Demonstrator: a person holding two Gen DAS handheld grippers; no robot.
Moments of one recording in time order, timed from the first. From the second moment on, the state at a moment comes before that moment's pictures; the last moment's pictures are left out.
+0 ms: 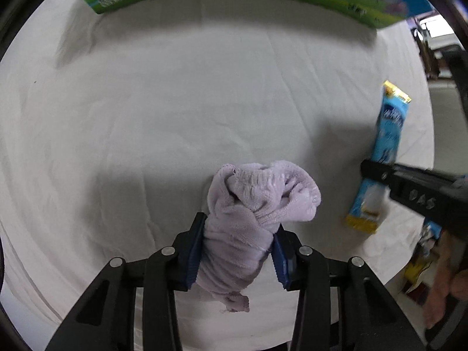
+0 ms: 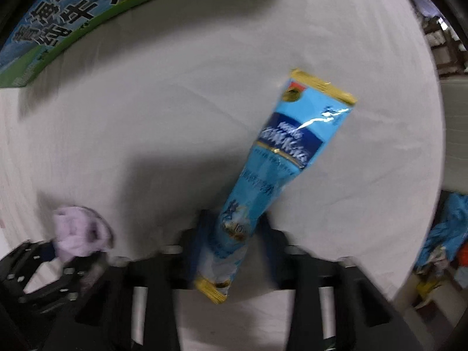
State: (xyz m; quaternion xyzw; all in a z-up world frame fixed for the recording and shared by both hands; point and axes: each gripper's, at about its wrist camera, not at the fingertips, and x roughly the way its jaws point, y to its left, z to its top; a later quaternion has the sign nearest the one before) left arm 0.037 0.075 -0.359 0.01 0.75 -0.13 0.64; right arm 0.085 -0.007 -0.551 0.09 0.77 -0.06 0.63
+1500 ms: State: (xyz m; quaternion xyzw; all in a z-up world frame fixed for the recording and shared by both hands) left arm 0.289 0.142 -0.202 -0.19 0.65 -0.11 0.73; right arm 0.272 -0.076 -0.400 -0.02 0.66 -0.02 0.75
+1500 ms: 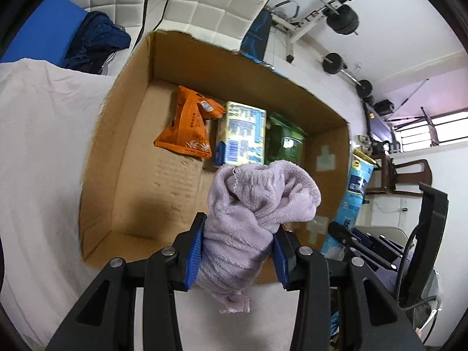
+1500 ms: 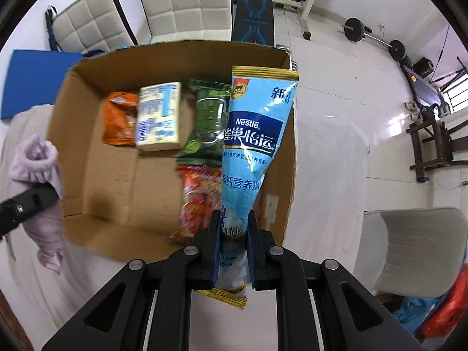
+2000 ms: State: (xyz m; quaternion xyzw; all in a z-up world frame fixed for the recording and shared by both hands) left arm 0.322 0.124 -0.264 -0.13 0.70 -0.07 0.70; right arm 0.307 -0.074 -0.481 -0.09 0.69 -0.02 0.72
